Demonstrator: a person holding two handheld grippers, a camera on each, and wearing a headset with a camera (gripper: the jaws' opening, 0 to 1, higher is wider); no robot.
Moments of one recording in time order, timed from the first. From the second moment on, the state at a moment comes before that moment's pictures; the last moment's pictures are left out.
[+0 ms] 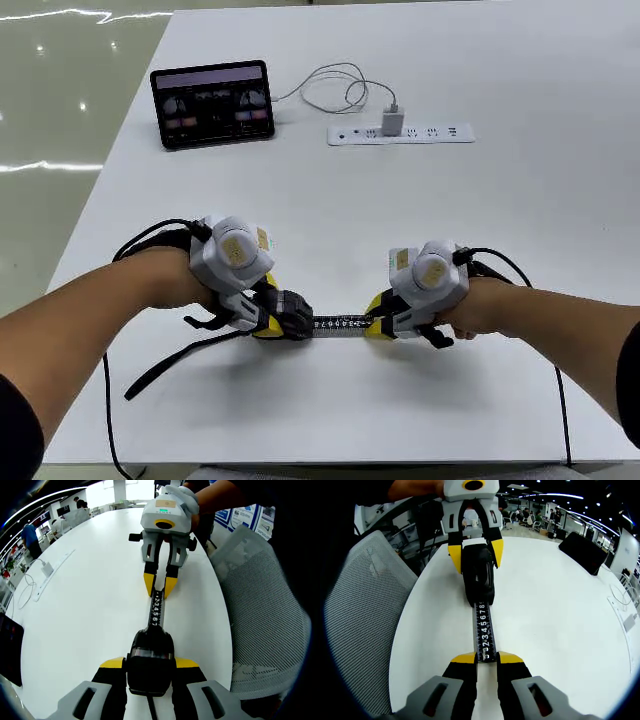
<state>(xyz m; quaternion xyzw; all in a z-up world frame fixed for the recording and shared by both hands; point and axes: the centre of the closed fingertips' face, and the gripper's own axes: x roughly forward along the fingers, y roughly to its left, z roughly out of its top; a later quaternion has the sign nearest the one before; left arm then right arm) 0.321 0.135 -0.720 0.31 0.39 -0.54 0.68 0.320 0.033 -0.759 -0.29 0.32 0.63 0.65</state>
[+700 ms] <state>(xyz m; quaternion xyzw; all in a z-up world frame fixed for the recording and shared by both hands) 0.320 0.134 -0.720 0.30 0.39 -0.54 0.68 0.320 0.014 -0.759 -0.29 0.32 0.63 0.64</state>
